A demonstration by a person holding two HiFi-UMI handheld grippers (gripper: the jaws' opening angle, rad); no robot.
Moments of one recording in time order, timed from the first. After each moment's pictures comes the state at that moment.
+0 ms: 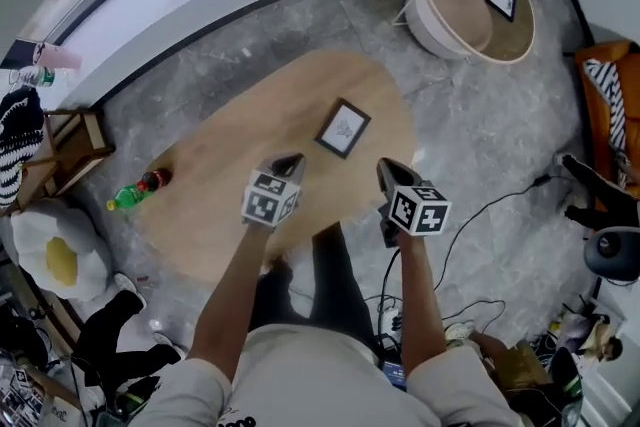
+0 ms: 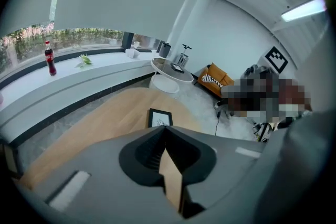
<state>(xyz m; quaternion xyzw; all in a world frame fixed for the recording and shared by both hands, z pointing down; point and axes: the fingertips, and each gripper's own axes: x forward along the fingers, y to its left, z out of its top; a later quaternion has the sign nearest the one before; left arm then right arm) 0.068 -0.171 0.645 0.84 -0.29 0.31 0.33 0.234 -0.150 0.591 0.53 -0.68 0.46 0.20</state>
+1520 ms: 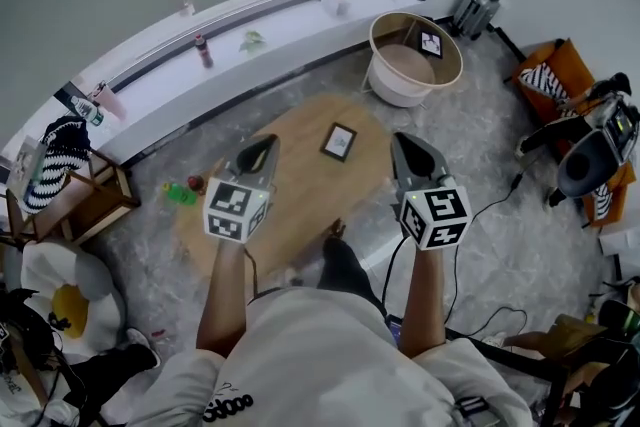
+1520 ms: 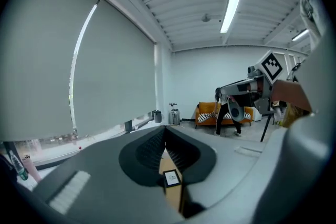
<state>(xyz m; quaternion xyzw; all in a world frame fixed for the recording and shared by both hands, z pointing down) -0.087 -0.023 0.236 0.93 -0.34 0.09 0.02 0.106 0.043 0.181 0.63 -0.76 0.05 0.12</state>
